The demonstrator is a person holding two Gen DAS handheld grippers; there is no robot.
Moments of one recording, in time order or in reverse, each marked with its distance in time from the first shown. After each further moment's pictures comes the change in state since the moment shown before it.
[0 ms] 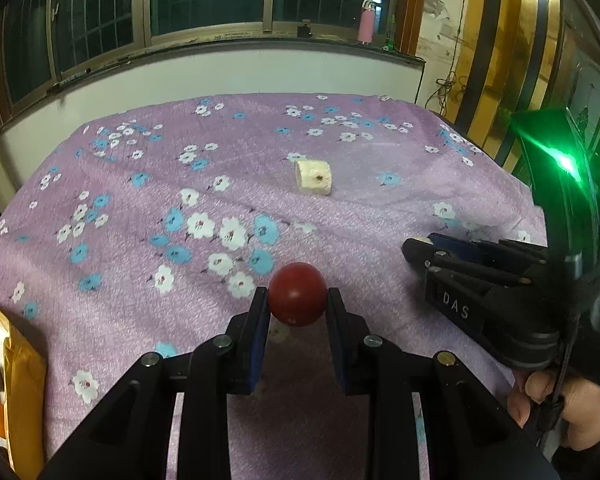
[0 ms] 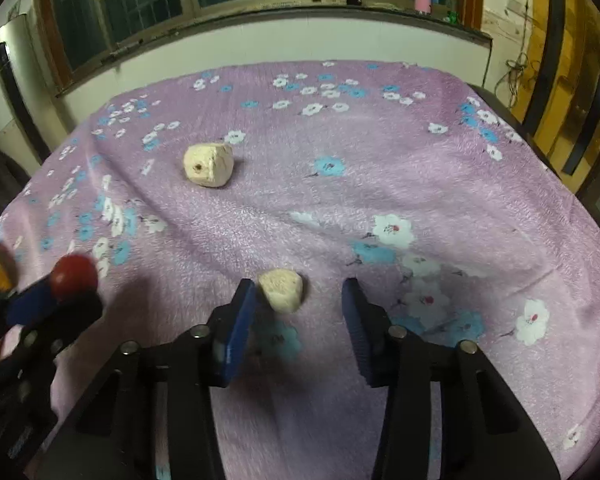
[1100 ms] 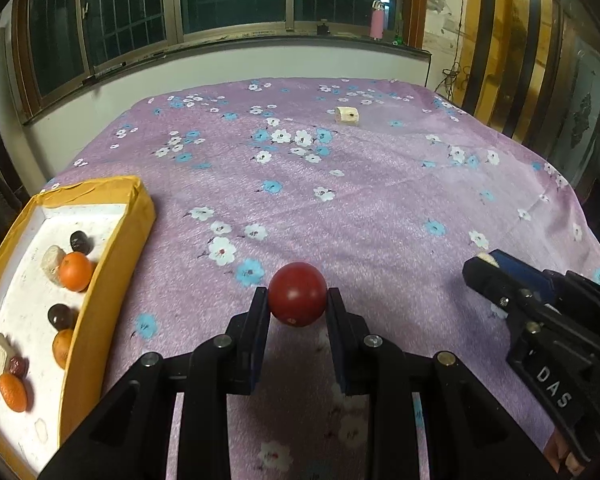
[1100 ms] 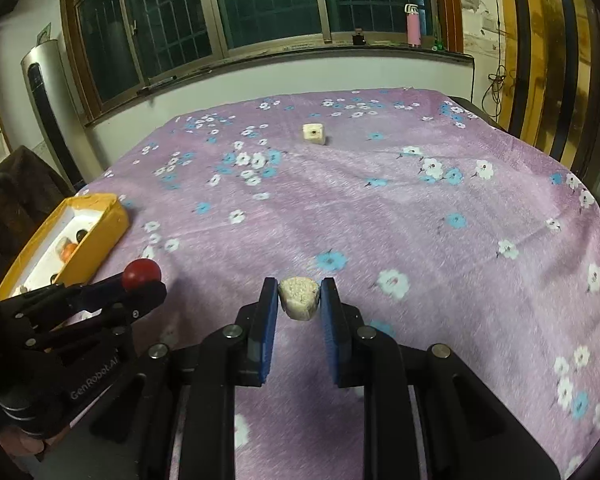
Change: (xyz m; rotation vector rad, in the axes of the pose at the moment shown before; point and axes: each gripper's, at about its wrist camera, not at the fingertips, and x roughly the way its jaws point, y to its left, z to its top) left arm -0.111 0.033 -0.110 0.012 0.004 0.074; right arm -0.142 0.084 -0.137 0.050 -0.152 0.056
